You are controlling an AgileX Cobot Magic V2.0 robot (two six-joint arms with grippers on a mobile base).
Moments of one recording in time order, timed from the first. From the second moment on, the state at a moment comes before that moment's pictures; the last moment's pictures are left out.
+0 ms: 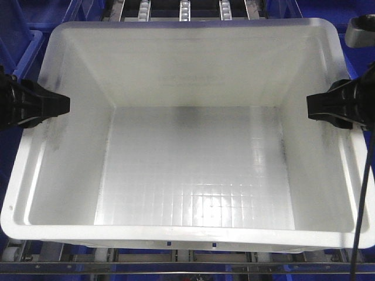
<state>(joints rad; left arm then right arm) -0.13 1.14 -1.06 -0.54 0.78 0.34 0.21 1.14 -1.15 0.19 0.90 -0.04</state>
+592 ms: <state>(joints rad) -0.13 1.11 -1.06 -0.54 0.83 0.31 0.21 1.12 -1.15 0.18 0.95 -0.03</state>
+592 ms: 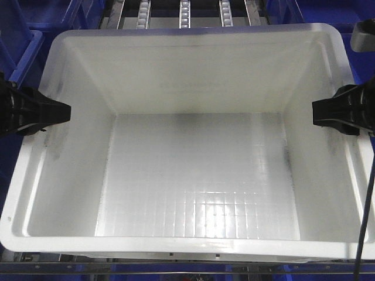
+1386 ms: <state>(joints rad) -0.13 1.07 -1.06 -0.52 0.84 0.31 0.21 1.12 -1.15 0.20 0.98 -0.05</state>
